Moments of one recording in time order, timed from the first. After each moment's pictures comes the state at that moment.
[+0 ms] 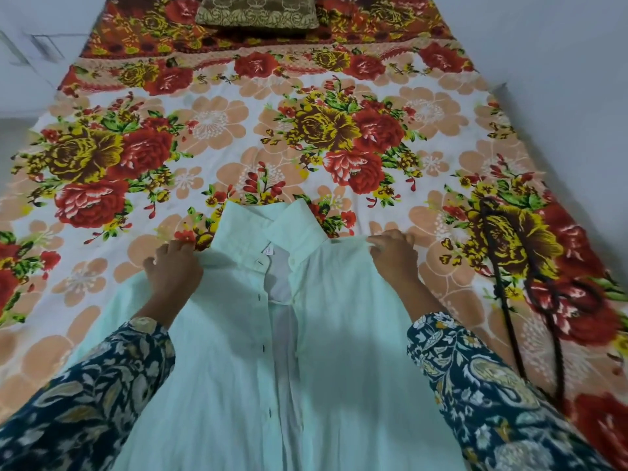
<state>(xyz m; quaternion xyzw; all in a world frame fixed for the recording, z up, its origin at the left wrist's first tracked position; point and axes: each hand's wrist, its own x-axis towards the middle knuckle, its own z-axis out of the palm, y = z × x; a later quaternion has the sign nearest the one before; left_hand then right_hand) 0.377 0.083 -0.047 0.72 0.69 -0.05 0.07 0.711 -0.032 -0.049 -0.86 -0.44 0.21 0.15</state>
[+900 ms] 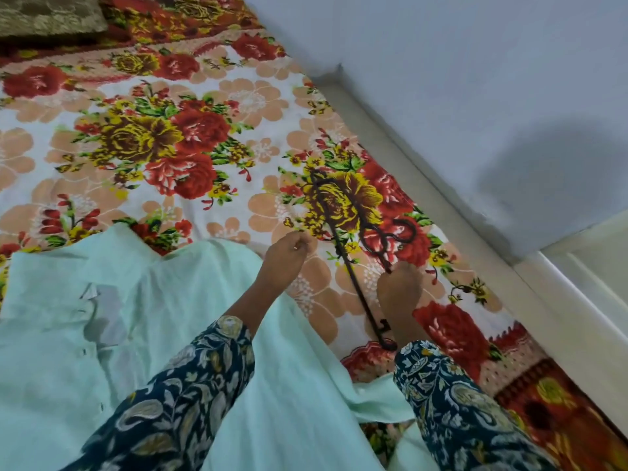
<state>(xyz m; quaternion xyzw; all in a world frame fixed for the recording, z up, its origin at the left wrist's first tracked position) 0.730 -0.088 -0.026 0.75 0.37 0.07 0.55 0.850 -0.251 -0.061 -0.98 -0.05 0.10 0.18</state>
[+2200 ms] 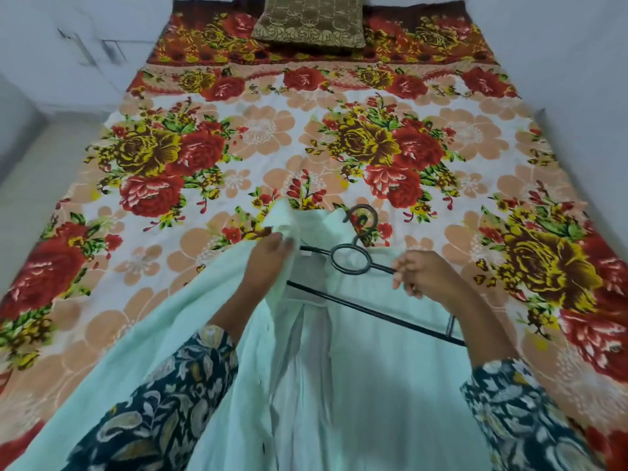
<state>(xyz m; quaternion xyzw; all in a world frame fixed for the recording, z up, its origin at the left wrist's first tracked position) 0.436 0.045 -0.004 0.63 0.58 0.26 0.45 0.688 -0.054 0.024 -0.73 -0.41 0.49 0.26</state>
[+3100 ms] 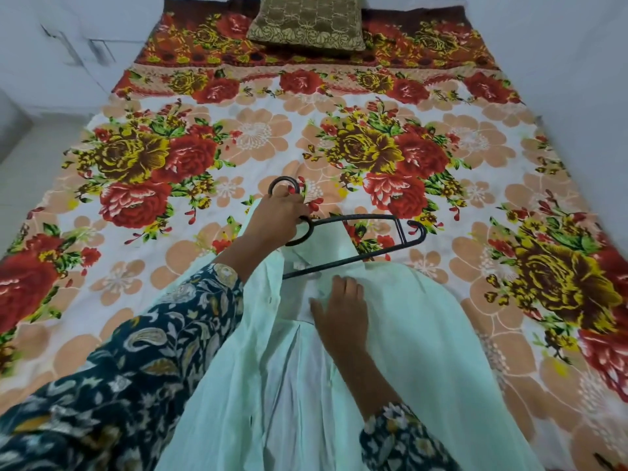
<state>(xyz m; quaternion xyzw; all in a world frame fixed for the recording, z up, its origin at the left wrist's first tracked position) 0.467 0.145 0.004 0.92 0.38 0.07 0.05 0.550 -0.026 -0.066 -0.81 -0.55 0.10 0.19</state>
